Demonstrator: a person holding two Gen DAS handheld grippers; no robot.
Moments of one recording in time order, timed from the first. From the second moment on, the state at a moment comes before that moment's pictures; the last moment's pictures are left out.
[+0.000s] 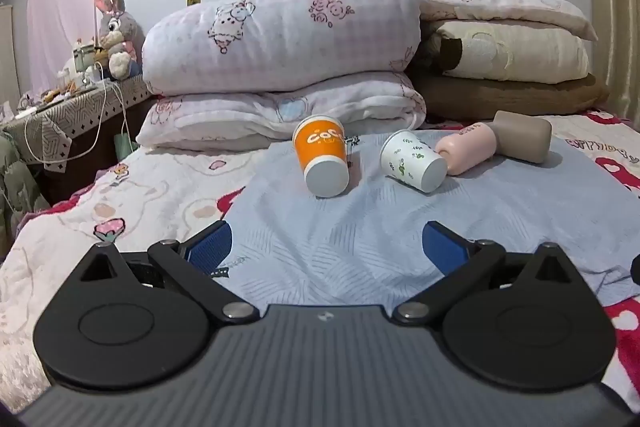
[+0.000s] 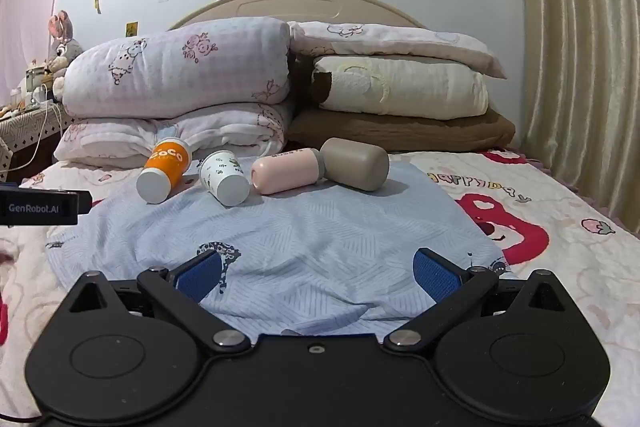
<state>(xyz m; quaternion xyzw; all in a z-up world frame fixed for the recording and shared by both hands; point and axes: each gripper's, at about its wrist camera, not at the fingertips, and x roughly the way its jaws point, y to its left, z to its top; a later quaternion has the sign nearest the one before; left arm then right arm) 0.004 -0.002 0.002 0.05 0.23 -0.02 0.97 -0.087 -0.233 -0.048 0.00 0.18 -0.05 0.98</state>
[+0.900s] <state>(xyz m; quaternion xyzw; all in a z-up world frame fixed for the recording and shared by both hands) 0.003 -0.004 -0.006 0.07 0.24 -0.03 0.97 -0.092 -0.239 -0.053 0.00 0.19 -0.06 0.98</state>
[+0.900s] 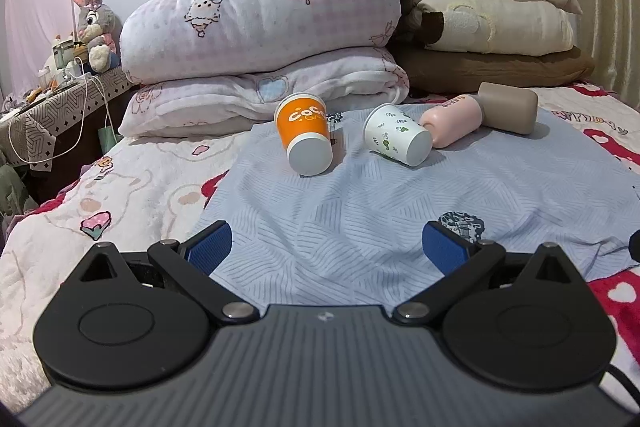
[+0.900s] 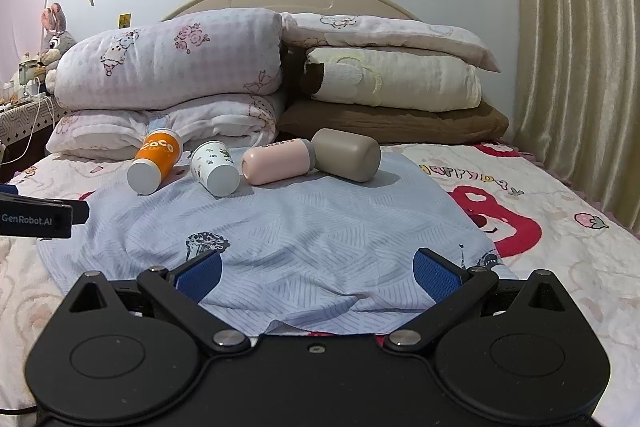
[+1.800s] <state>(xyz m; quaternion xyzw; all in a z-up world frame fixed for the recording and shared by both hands) 0.005 -0.003 -0.014 0.07 0.25 -0.04 0.97 -0.095 -0.239 -0.046 -0.01 0.17 -0.07 0.98</state>
